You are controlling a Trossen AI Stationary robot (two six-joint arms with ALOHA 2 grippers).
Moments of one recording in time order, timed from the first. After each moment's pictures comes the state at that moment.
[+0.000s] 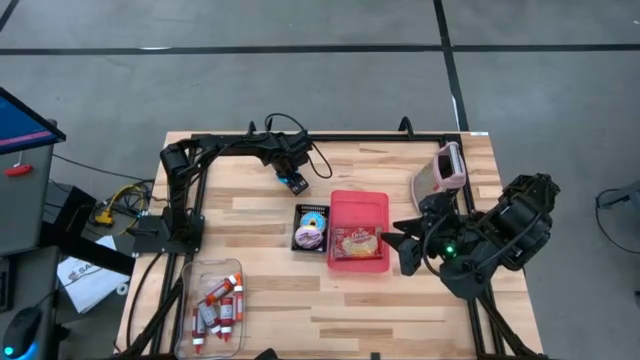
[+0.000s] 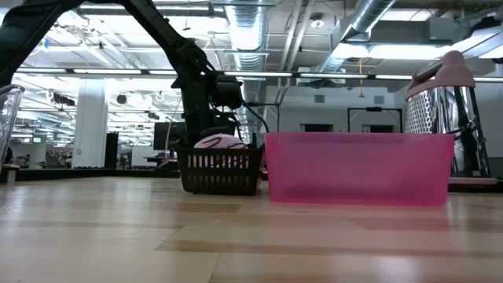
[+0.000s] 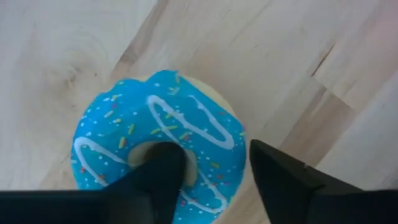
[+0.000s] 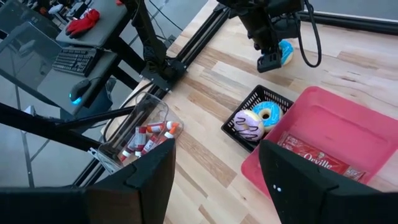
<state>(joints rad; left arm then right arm) 0.52 1.96 1.29 -0.66 0.00 -0.09 0.72 1.68 2.25 -1.57 0.85 1.49</state>
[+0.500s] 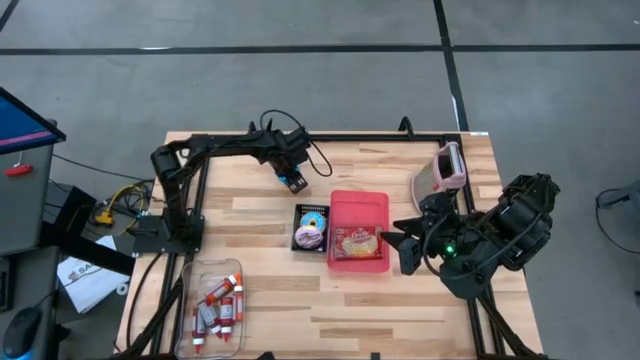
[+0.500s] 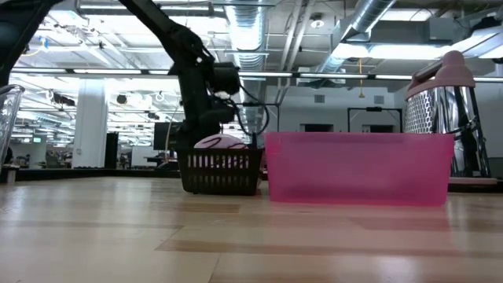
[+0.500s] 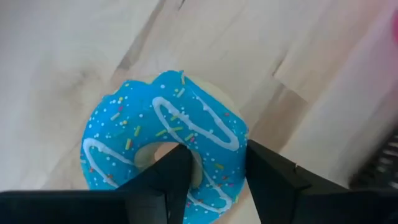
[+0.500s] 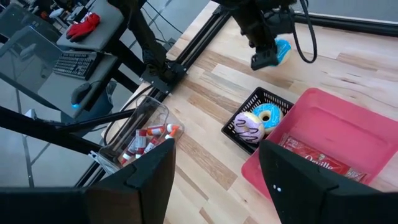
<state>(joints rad) 0.52 1.89 1.29 -0.70 0.02 -0.08 0.72 1.68 2.25 -1.57 0.86 1.49</state>
